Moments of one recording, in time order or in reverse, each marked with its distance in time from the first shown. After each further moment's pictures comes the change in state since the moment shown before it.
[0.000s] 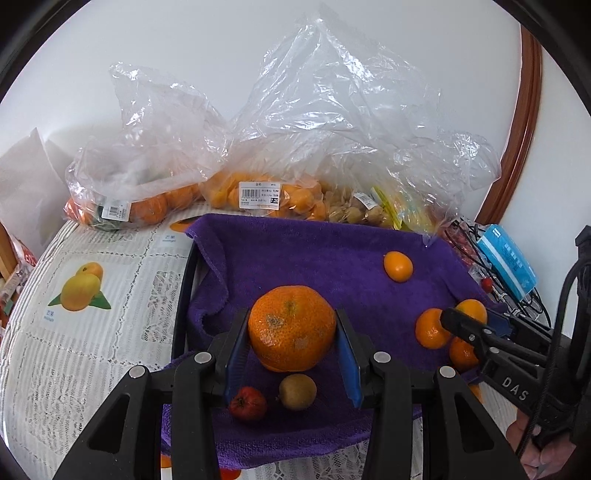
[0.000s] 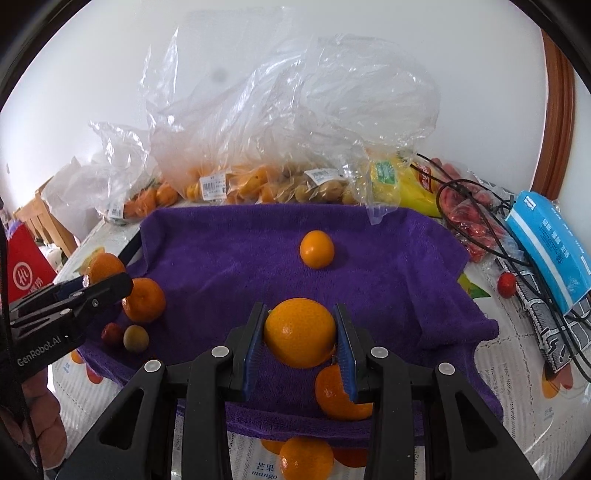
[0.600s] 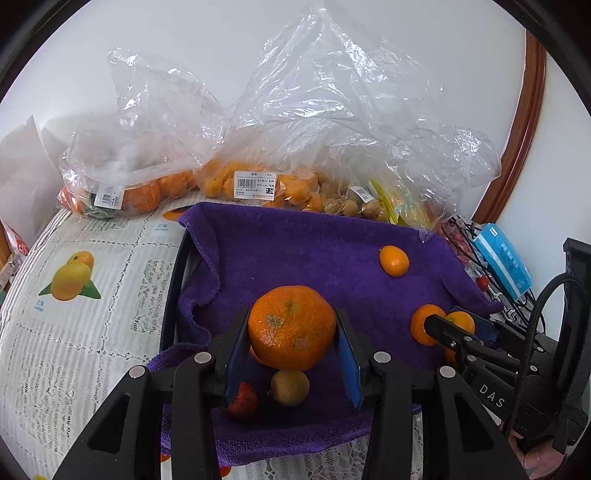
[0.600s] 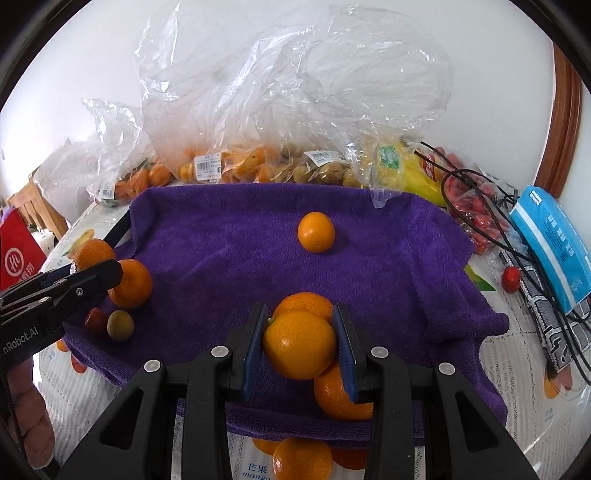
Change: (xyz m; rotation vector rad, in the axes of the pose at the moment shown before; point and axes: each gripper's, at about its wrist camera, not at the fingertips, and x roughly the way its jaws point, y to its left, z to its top) left arm 0.006 -0.001 -0.002 -0.020 0.039 -0.022; right arm 0.013 0.002 -0.004 -0.030 0.049 -0.022
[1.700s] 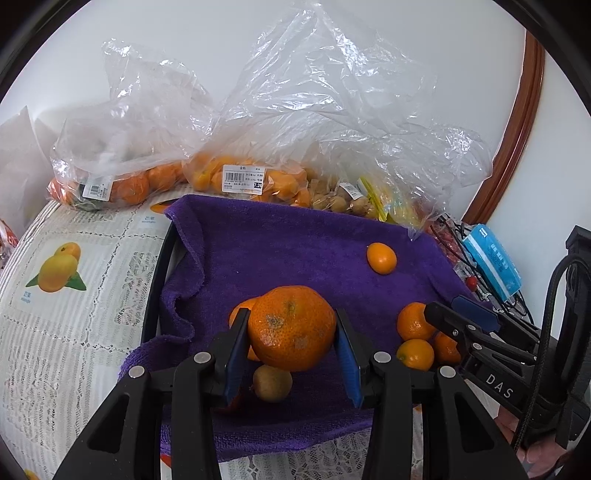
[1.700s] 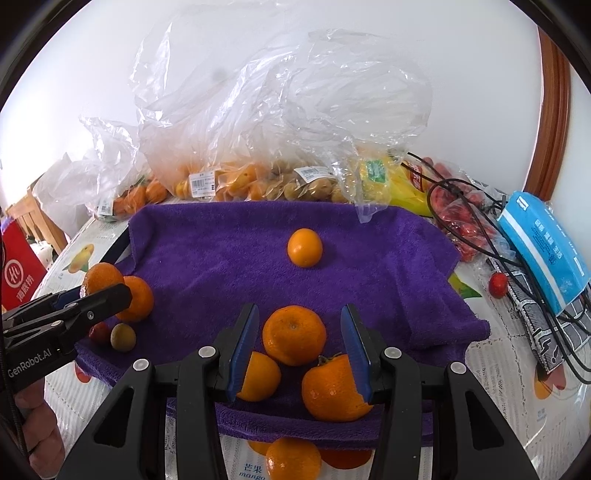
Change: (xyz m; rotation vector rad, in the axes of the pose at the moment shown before) left arm 0.001 -0.003 0.000 -0.021 0.027 -0.036; right arm -0.012 -0.006 0.004 0.029 -0.048 -0.016
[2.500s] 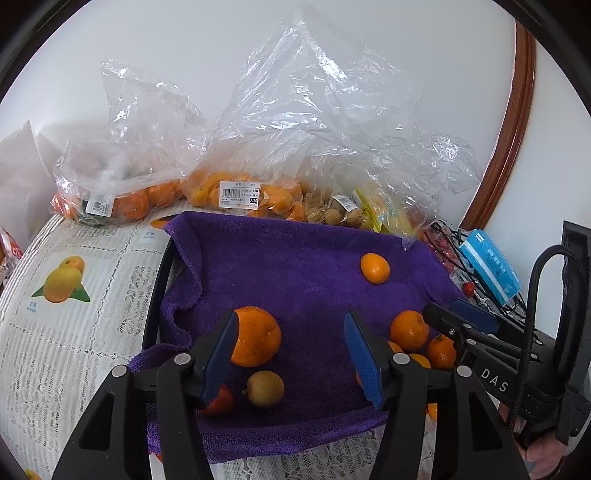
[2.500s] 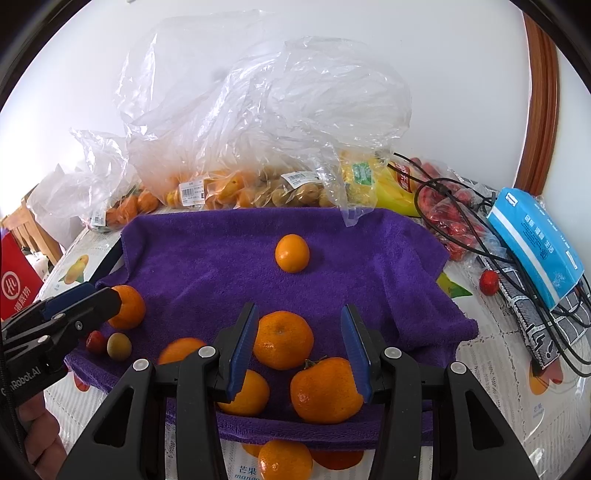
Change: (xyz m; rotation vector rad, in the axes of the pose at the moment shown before) left arm -0.010 -0.007 0.003 0.050 -0.003 0.032; right arm -0.003 -0.006 0.001 0.030 -0.014 -0.020
